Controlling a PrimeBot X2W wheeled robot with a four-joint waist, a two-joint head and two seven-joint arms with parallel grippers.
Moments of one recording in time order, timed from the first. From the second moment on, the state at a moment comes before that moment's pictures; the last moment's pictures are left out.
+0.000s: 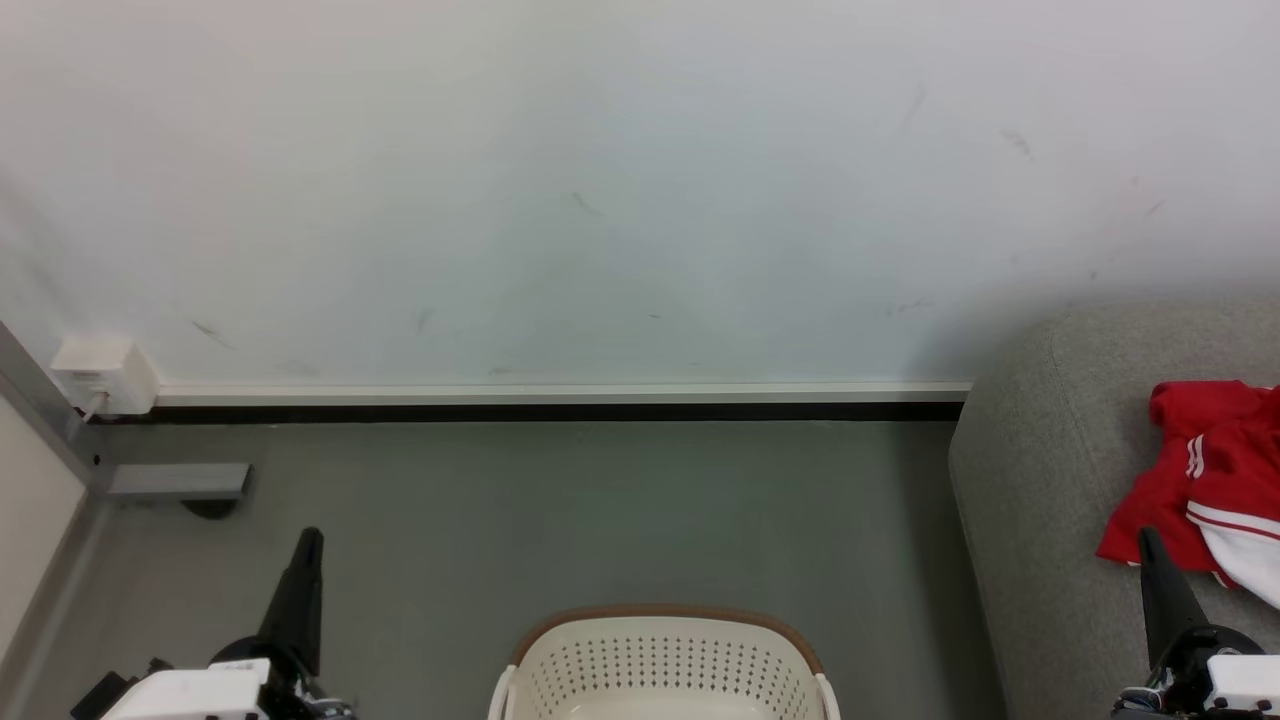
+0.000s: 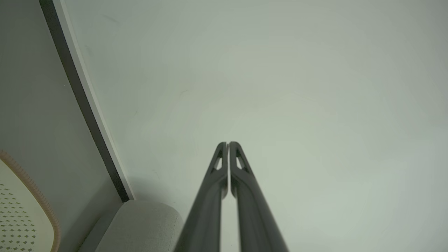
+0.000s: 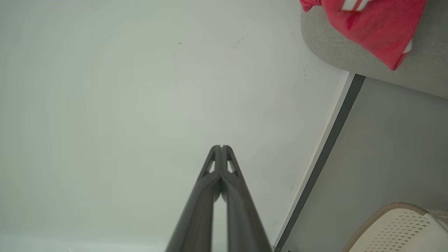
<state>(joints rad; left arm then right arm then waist) -0.11 0.05 0.12 0.25 -1.61 -0.13 0.11 -0.11 -0.06 -0.10 0.25 1.62 0.13 0.10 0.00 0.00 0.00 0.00</state>
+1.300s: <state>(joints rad) -0.11 0.05 0.12 0.25 -1.61 -0.13 0.11 -0.11 -0.06 -0.10 0.25 1.62 0.13 0.10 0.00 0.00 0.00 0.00</state>
